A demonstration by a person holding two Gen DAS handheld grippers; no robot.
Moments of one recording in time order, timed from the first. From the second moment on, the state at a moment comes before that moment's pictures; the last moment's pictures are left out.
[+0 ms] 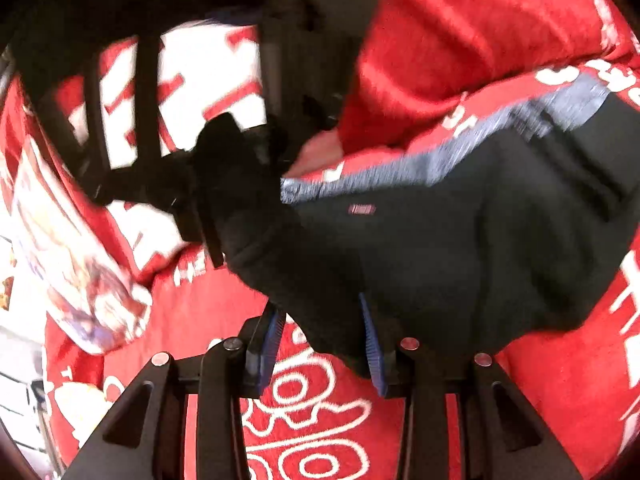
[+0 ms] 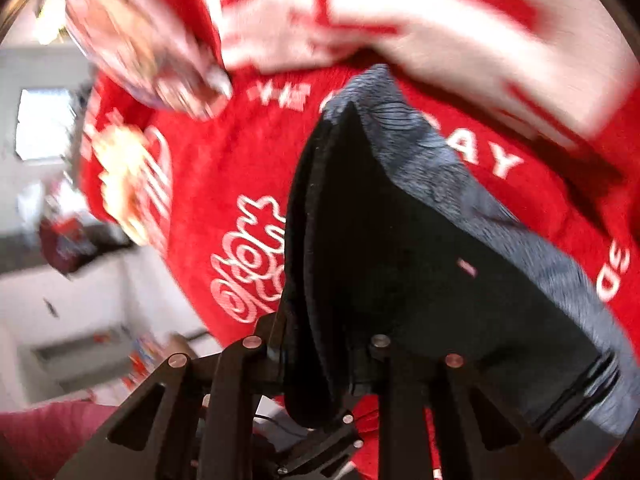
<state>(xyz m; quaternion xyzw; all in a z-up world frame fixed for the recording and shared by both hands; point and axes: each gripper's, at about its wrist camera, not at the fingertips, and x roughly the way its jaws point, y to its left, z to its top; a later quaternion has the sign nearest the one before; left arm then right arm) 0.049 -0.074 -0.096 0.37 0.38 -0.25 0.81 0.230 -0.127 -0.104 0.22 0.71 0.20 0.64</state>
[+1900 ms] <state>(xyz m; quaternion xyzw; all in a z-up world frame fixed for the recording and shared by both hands) 0.027 -0.232 -0.125 0.20 0.60 -0.29 0.72 -0.059 -0.478 -0.107 0.28 0.62 -0.10 0.73</state>
